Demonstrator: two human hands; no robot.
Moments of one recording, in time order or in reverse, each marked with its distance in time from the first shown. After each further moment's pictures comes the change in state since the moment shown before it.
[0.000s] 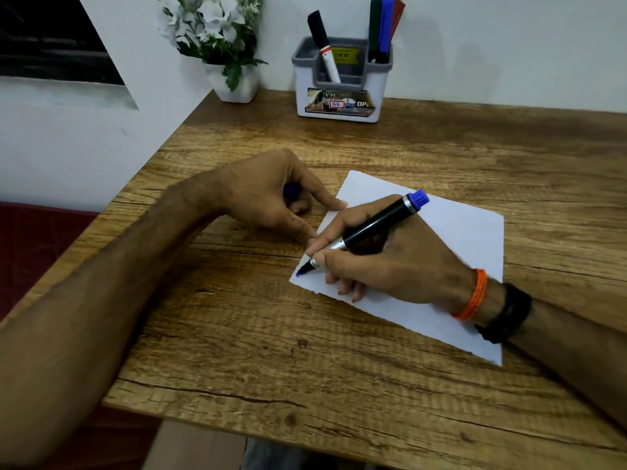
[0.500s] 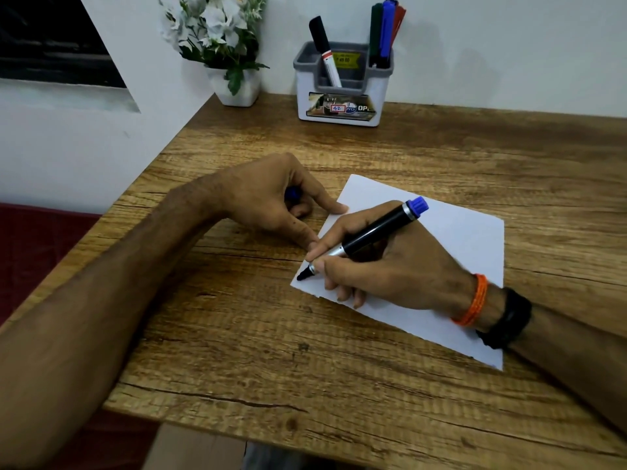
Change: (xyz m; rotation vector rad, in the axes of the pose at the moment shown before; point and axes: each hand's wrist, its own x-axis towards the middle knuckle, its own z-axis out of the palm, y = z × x) left_hand 0.000 0.000 -0.001 0.009 -0.001 0.003; right_hand 0.000 0.000 0.001 -0.005 -0.010 -0.011
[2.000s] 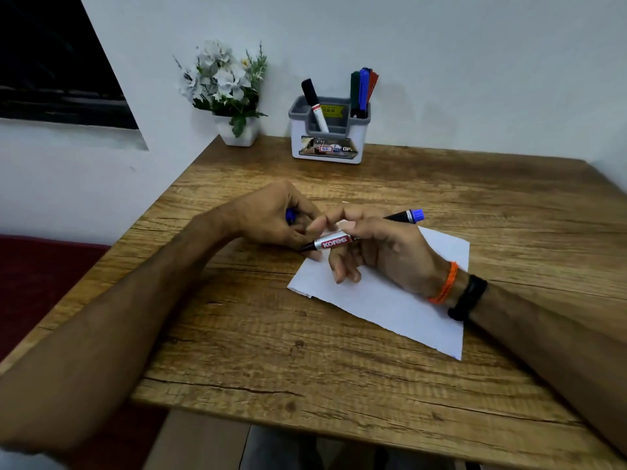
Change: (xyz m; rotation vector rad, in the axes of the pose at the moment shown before) left_hand 0.002 0.007 0.006 0.044 0.124 -0.002; right_hand 0.013 0.007 -0.021 0.421 -0.136 -0.025
